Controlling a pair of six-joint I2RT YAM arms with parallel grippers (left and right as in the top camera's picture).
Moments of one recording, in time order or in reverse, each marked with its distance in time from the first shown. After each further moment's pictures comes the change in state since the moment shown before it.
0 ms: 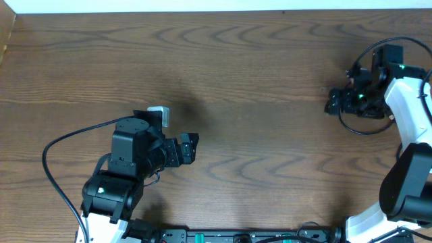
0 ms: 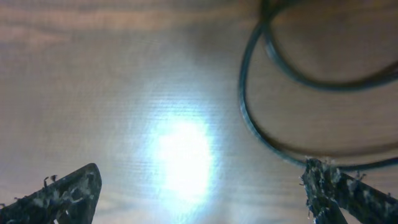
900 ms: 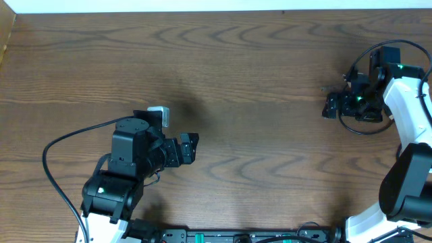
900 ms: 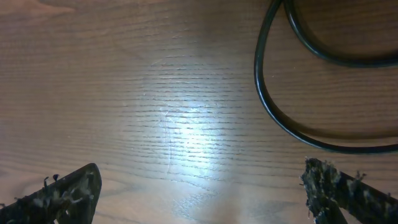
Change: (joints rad) left arm 0.000 0.000 0.000 0.000 0.000 0.000; right arm 0.005 0.000 0.000 -0.048 -0.011 0.000
